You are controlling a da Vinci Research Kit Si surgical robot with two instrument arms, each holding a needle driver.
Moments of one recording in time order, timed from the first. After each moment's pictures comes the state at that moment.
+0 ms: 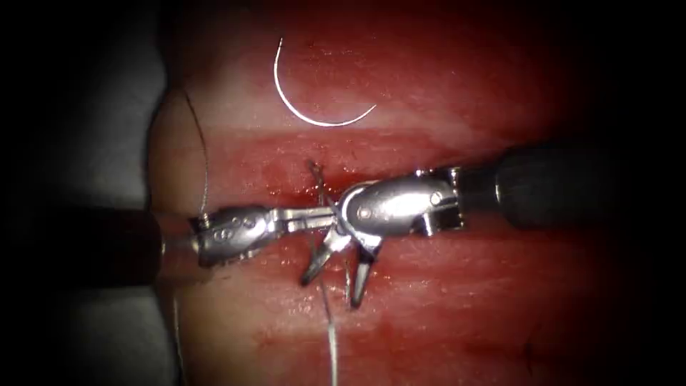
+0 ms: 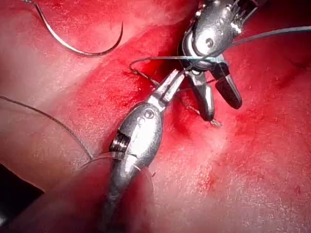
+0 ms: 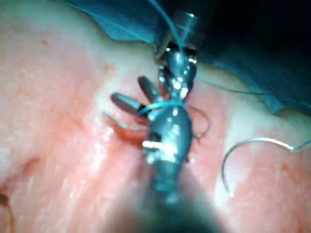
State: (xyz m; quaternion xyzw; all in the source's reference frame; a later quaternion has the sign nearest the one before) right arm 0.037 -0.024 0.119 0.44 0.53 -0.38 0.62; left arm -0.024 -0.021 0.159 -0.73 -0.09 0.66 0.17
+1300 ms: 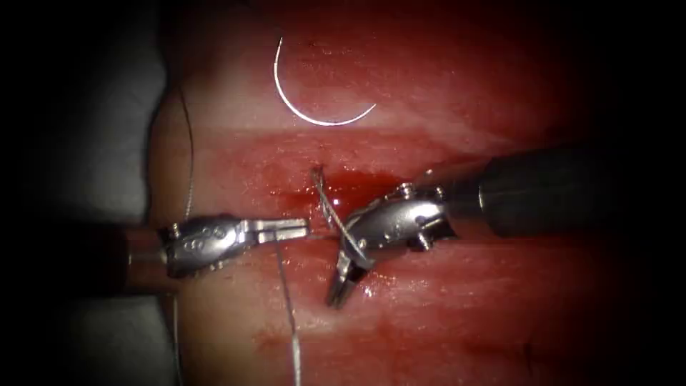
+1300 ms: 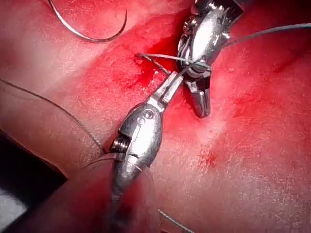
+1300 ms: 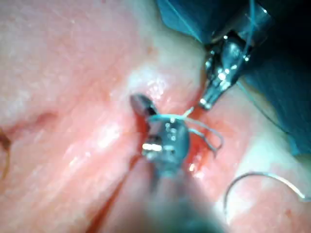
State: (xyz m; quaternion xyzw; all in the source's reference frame) right arm 0.036 -0.026 0.124 0.35 0.44 -0.45 0.70; left arm -0.021 -0.023 0.158 -0.71 -0.11 0.67 0.17
